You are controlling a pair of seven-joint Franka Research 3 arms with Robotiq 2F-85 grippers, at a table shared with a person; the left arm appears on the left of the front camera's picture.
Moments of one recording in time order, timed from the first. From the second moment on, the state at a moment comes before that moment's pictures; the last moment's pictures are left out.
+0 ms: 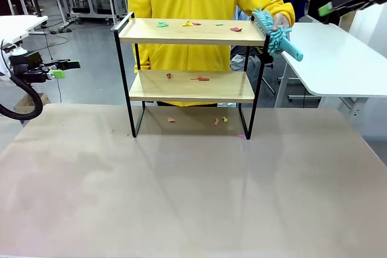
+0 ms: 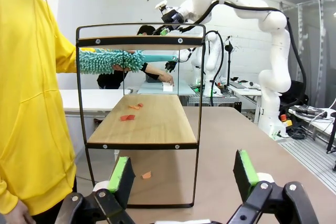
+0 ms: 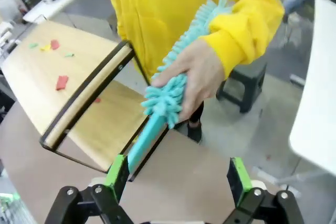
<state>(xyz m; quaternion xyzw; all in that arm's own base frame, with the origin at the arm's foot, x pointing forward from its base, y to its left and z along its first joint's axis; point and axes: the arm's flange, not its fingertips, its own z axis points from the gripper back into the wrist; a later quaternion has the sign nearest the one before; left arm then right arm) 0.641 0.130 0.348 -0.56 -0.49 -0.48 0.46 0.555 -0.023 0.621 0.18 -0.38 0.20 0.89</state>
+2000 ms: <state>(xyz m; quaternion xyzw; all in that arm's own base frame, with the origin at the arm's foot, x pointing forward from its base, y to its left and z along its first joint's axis) 0.641 0.131 0.348 -0.56 -0.49 -0.48 0.46 0.569 0.106 0.573 0.02 -0.26 0.11 0.96</state>
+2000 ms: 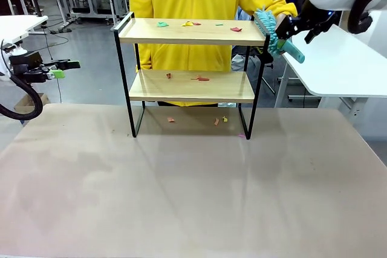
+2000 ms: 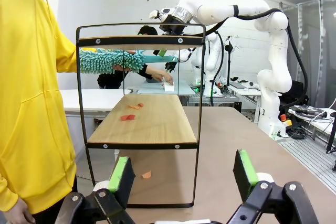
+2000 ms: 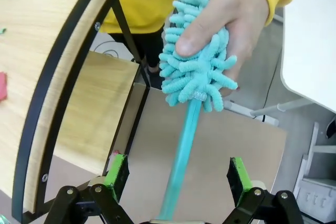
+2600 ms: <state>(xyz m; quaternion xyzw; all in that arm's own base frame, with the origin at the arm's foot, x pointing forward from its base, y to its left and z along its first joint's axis) 0.641 0.131 0.348 -0.56 -0.49 -0.48 0.46 0.566 0.110 0.560 0.01 -0.25 0.07 0.96</state>
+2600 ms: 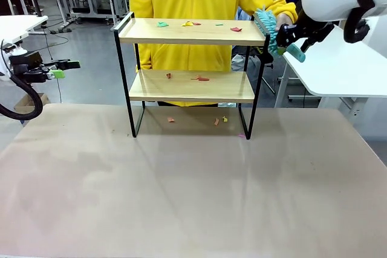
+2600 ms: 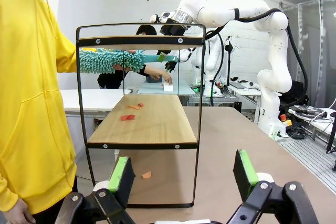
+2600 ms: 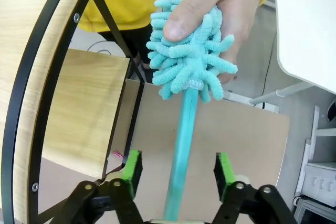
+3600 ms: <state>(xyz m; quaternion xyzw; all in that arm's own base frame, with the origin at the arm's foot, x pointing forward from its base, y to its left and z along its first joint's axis) 0.641 0.131 0.348 -0.56 -0.49 -0.48 0.46 0.563 0.108 0.565 0.00 -0.26 0.02 0.97</state>
